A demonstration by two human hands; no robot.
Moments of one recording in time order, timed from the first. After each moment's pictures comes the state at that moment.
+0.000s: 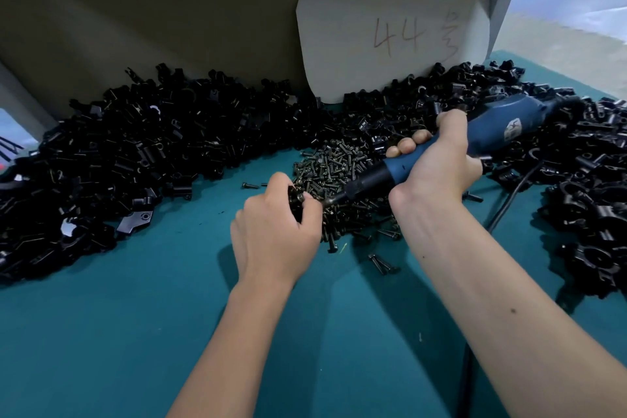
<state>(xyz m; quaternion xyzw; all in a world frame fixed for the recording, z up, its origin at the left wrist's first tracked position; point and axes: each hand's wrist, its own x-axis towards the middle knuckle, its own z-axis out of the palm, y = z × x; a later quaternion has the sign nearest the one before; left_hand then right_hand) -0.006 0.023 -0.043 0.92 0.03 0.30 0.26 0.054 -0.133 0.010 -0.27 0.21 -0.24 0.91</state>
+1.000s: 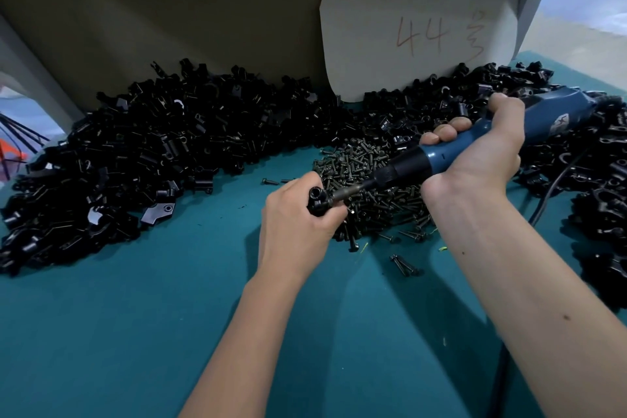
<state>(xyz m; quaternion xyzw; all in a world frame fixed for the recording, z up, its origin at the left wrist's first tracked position) 0.005 0.033 -0.047 0.88 -0.04 0.25 0.39 0.050 -0.140 0.023 -0.22 0.18 -0.21 0.94</state>
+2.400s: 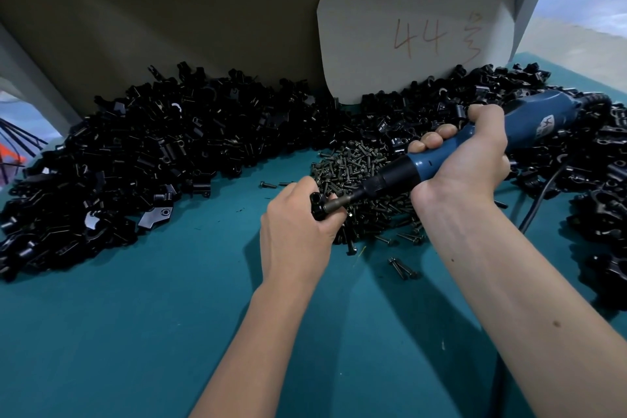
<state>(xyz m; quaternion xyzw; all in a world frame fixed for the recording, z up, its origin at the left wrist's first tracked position) -0.001 0.023 -0.050 0.89 0.04 0.26 0.36 0.049 -0.131 0.022 -0.24 0.20 -0.21 0.93</state>
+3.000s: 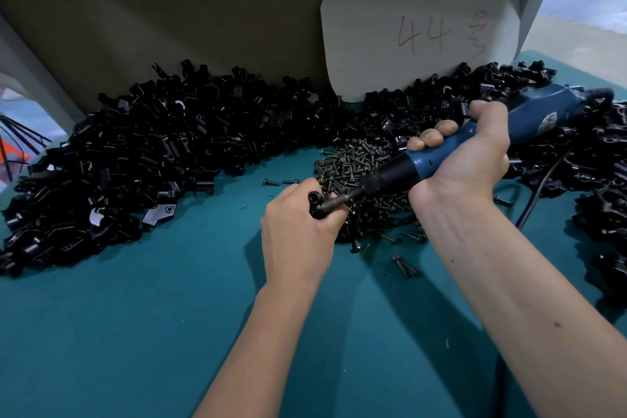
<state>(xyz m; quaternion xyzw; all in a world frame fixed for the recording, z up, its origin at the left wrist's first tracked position) -0.004 0.023 -0.049 0.88 0.04 0.27 0.40 0.046 -0.126 0.022 -0.23 0.17 -0.20 0.94</state>
